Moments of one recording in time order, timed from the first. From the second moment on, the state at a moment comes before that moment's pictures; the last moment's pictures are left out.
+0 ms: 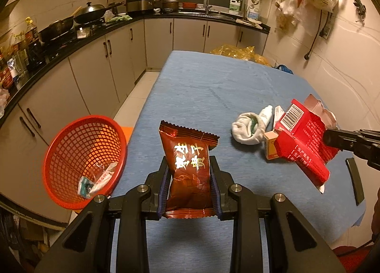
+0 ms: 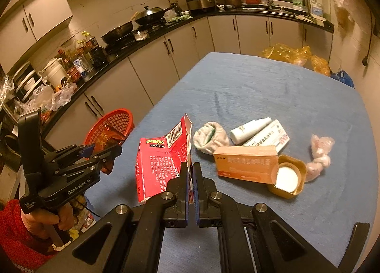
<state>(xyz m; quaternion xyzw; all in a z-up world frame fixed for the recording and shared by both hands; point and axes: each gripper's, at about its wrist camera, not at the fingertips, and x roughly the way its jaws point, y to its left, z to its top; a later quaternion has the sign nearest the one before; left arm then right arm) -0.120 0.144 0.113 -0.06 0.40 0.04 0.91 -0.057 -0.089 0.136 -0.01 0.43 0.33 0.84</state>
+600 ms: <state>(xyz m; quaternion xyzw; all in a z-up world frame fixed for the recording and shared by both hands) -0.137 0.198 0.113 -0.08 0.39 0.07 0.91 -0.058 -0.036 0.139 -0.03 0.43 0.36 0.83</state>
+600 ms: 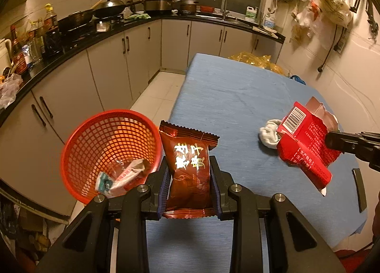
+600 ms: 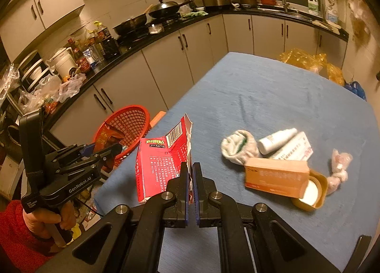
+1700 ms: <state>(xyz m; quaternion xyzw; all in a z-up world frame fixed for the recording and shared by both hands) -0.141 0.349 0.084 -0.14 0.41 0.14 0.89 -0.031 0.143 0.127 -0.09 0.44 0.41 0.80</state>
